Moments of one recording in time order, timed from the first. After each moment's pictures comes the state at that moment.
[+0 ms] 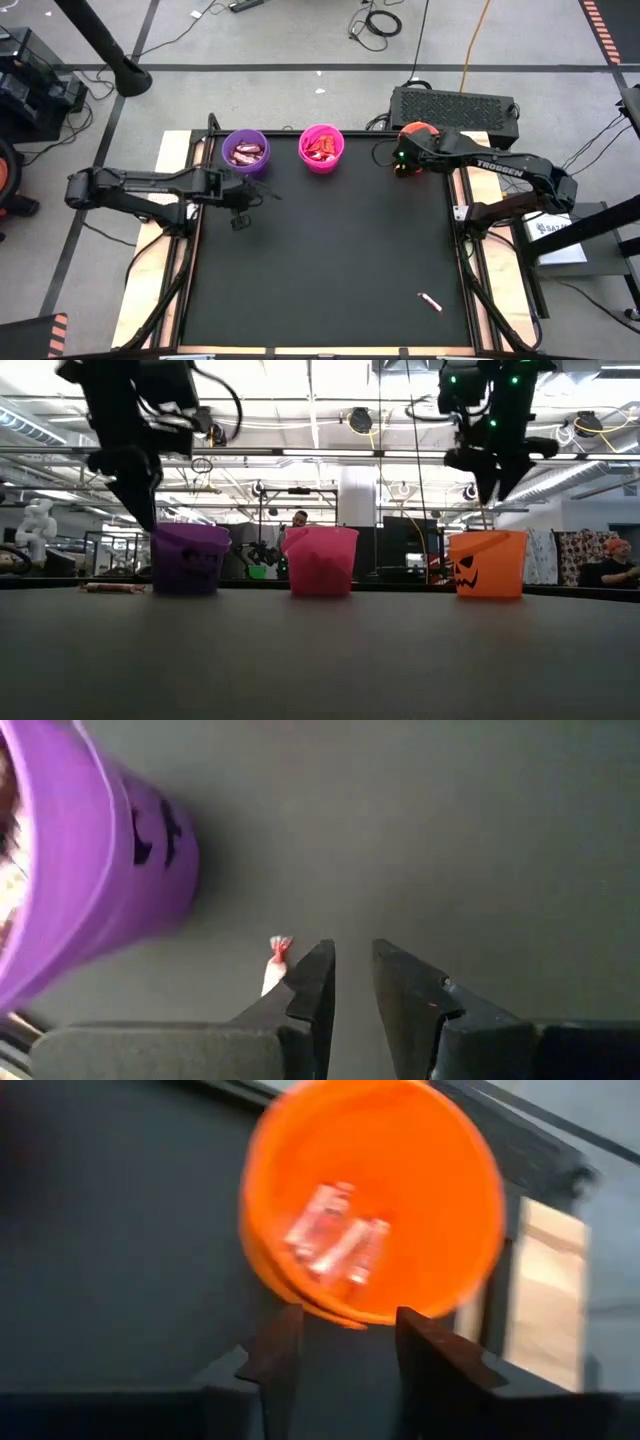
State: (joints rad) left arm 0.12 1.11 0.75 -0.90 -0.24 -0.15; right arm -0.44 1.27 1.08 -1.17 0.55 0.79
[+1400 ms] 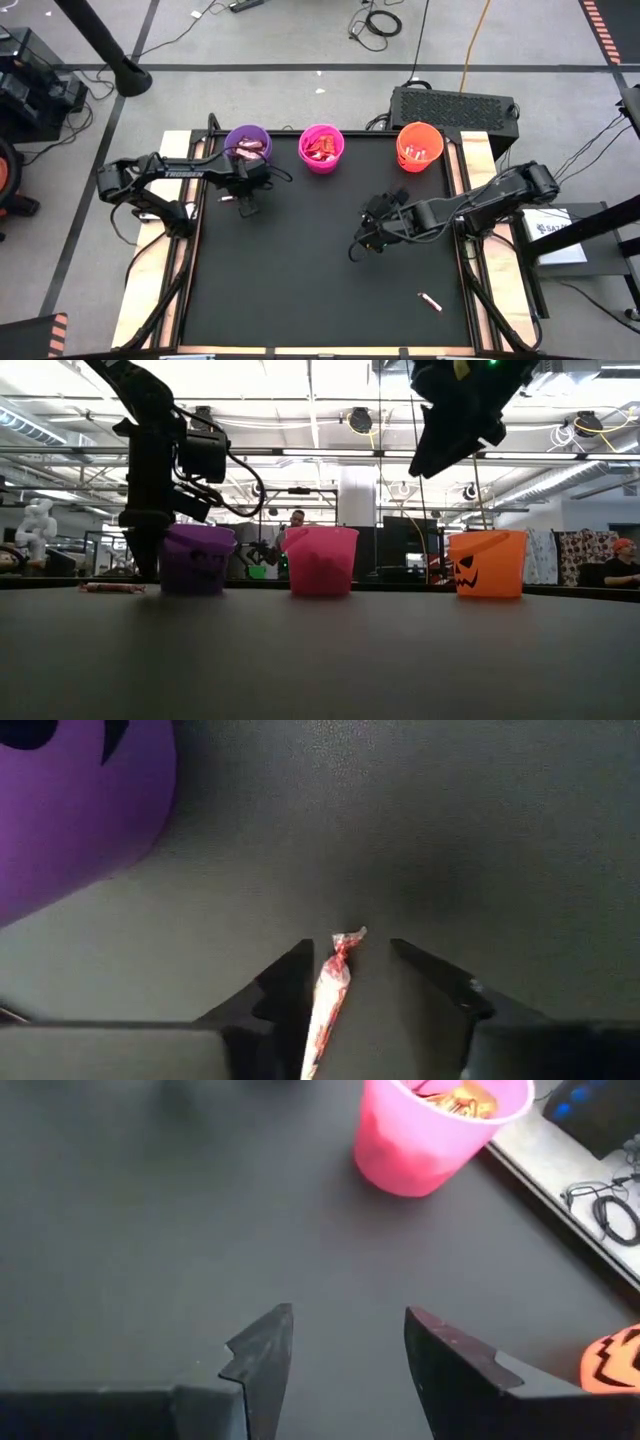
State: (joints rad) left arm 0.43 1.43 0.75 -0.84 -0.13 -0.01; right arm 0.27 1.46 1.08 -0.72 0.70 0.72
